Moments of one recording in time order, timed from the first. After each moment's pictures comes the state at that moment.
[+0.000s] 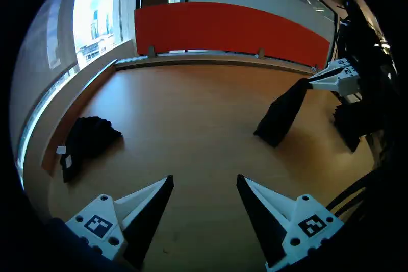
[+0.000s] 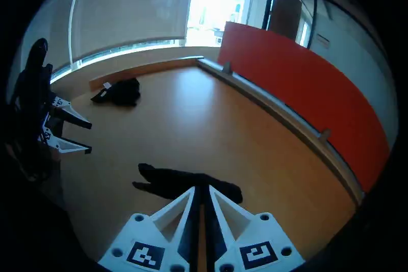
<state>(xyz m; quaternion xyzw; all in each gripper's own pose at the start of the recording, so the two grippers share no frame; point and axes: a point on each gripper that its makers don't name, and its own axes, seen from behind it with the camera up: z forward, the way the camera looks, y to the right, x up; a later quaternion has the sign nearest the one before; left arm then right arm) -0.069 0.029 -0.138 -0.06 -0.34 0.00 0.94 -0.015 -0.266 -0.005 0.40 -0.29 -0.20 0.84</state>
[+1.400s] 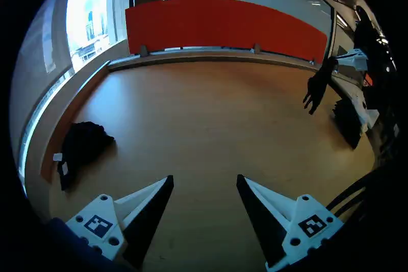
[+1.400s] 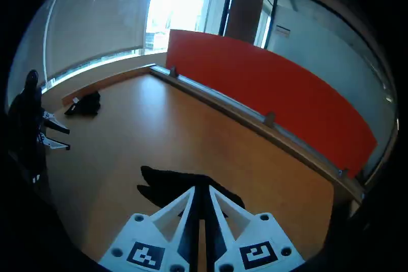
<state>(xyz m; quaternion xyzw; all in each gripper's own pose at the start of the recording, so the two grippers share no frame) -0.074 0.047 -0.122 -0.07 -0.36 0.02 0.93 0.037 -0.089 0.049 0.30 -0.29 -0.18 0.89</state>
